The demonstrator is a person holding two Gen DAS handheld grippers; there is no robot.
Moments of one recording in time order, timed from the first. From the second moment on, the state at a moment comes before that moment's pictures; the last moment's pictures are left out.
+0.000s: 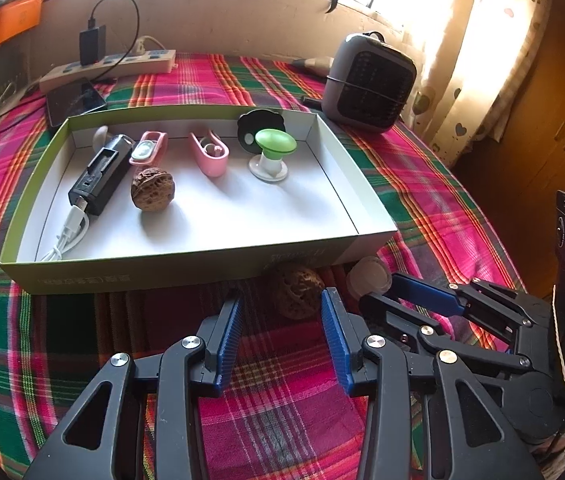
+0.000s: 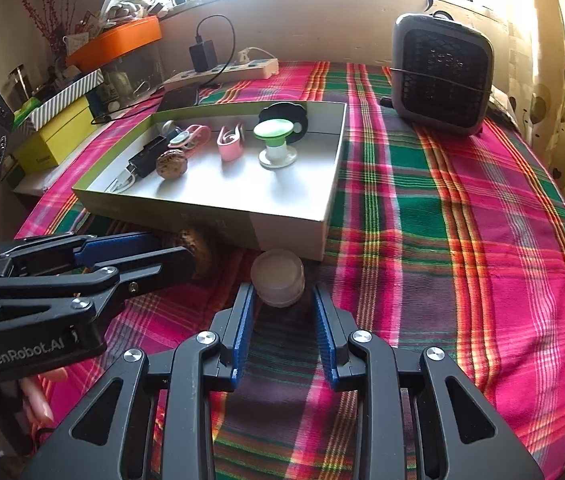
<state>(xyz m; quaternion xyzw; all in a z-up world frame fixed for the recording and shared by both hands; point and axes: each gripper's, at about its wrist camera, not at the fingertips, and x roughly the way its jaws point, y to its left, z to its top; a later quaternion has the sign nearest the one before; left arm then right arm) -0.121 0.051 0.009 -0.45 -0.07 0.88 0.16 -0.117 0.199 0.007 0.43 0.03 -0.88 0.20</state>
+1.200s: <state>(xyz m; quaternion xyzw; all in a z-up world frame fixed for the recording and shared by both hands) -0.123 0.048 0.004 -0.46 -0.09 0.87 0.14 -0.123 0.185 0.006 0.43 0.06 -0.88 0.19</state>
